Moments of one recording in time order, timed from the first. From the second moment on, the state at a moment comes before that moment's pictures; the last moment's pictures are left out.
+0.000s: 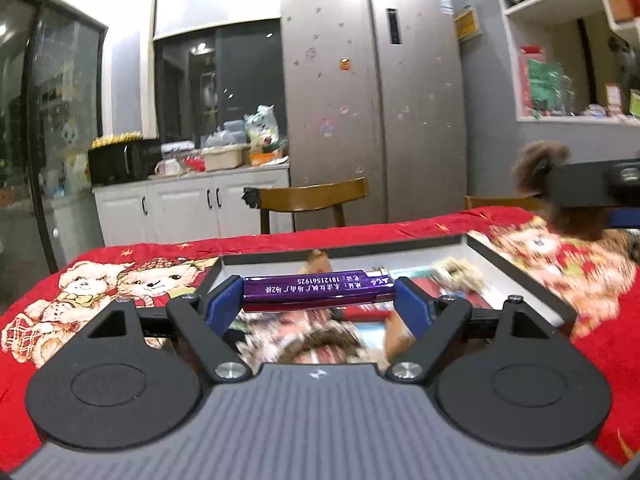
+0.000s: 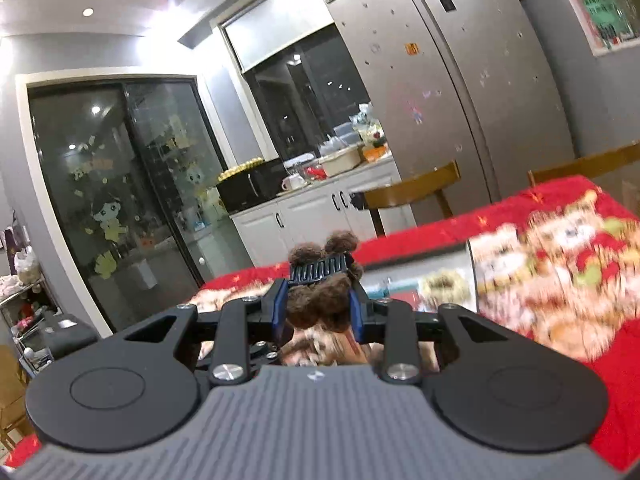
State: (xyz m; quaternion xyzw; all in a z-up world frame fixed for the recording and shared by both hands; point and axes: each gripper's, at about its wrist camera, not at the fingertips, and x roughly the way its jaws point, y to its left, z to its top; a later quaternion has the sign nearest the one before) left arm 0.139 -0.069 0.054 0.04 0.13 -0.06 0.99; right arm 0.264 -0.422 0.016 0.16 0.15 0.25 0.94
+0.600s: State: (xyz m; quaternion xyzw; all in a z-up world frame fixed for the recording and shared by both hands) left arm 0.258 -0.006 0.080 -0.07 0.27 -0.07 0.96; right arm 0.395 -0.394 0.016 0.22 0.30 0.18 0.91
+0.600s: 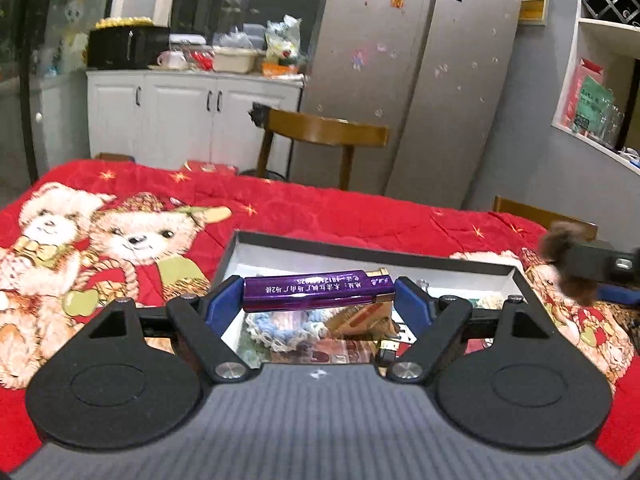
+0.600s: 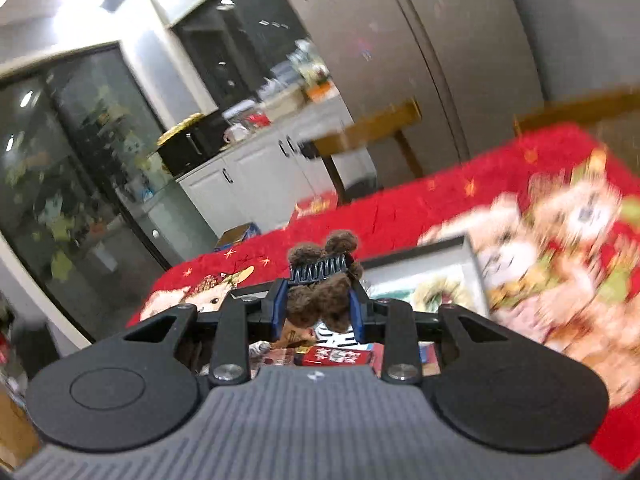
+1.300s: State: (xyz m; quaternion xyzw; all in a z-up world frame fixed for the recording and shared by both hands) left arm 0.278 -0.022 0.048 -0.04 0.30 -0.10 0.95; right arm 0.435 -0.360 -0.038 0.11 0.34 0.15 0.92
